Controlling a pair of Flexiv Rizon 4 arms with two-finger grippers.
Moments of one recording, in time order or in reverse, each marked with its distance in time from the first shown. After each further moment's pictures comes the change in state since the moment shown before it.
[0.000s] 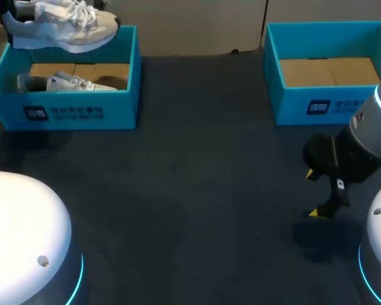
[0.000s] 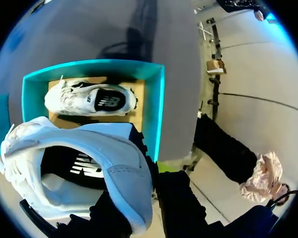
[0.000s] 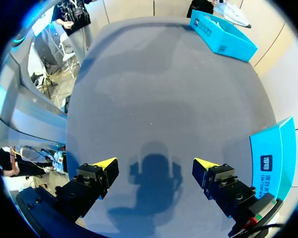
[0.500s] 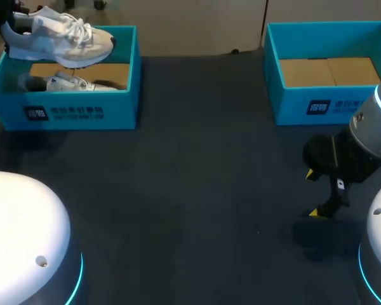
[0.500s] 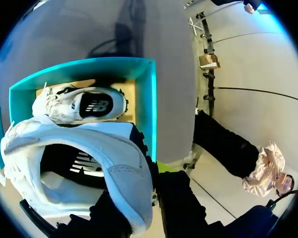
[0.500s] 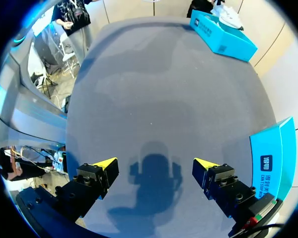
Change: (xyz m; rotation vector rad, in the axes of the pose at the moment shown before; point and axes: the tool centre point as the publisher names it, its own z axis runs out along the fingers) left arm 0.007 -0.005 0.030 0.002 0.029 0.054; right arm 0.000 0.000 0.000 0.000 0.000 0.000
